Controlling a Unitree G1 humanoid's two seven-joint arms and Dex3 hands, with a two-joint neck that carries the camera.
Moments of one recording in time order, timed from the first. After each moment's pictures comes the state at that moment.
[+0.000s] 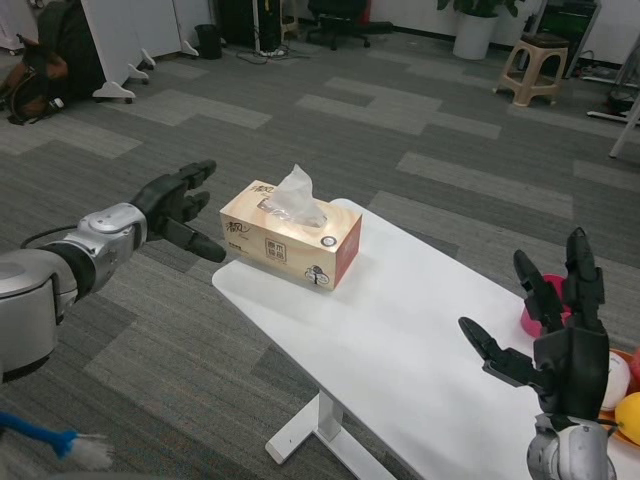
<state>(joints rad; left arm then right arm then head) -0.81 0.83 -1.07 1.14 -1.29 -0.41 -0.31 -0.23 -0.34 0.38 0.47 0.36 -0.89 -0.28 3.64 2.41</state>
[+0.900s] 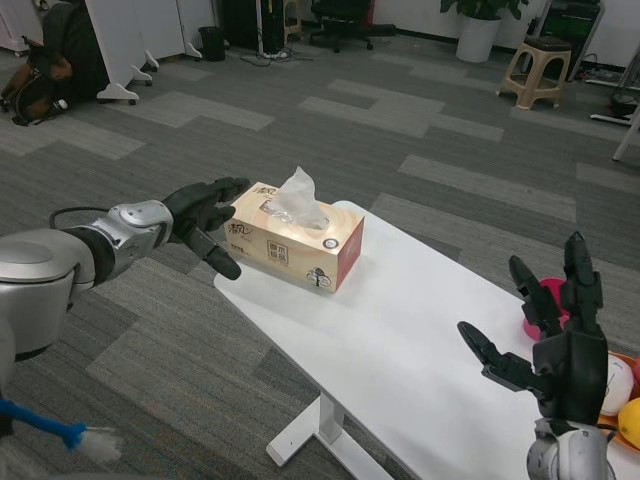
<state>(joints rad) -0.94 0.83 -1.37 1.10 -1.31 -0.36 -0.31 -0.24 -0.34 0.39 0.48 0.36 -0.89 -0.28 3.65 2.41</state>
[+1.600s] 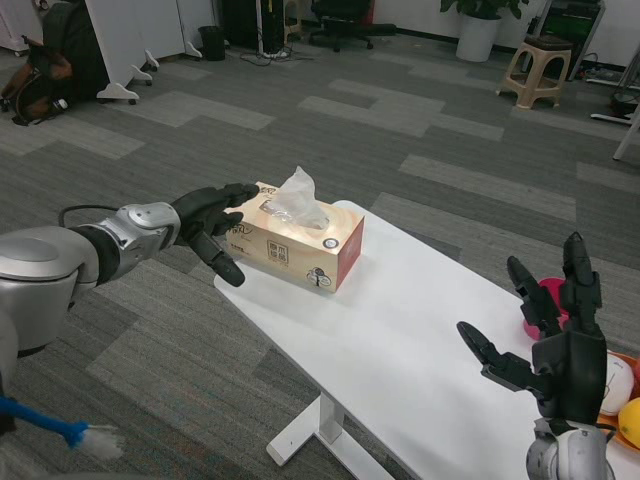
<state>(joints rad) -0.96 0.83 -1.44 1.07 -1.32 -0.36 -0.31 -0.24 -0.34 0.39 0.48 0.36 -0.89 -0.28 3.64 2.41</state>
